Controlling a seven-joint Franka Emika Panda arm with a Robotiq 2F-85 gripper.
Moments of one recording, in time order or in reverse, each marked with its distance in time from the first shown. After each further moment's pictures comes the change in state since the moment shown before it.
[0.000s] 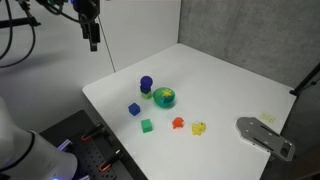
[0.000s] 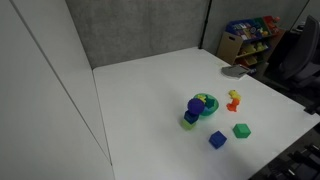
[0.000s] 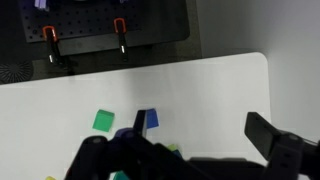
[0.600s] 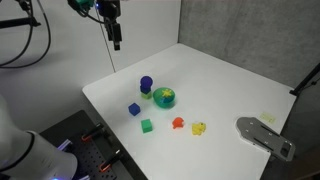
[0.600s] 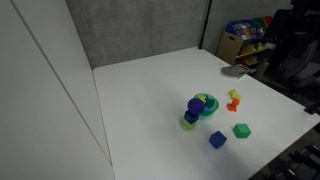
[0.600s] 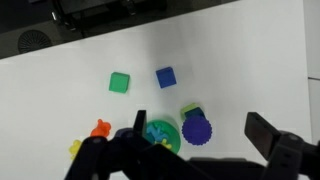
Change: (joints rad) arm -0.044 0.194 0.062 0.098 -0.124 0.197 0.142
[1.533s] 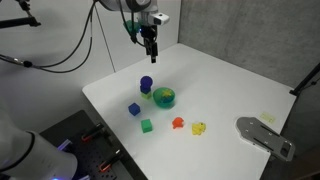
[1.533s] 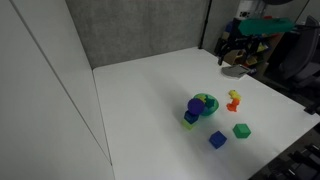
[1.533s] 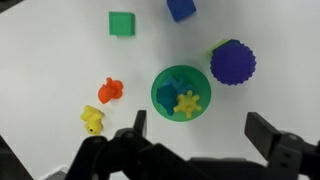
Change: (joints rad) arm 0.007 0.473 -0.064 0.242 -0.221 0.269 0.195
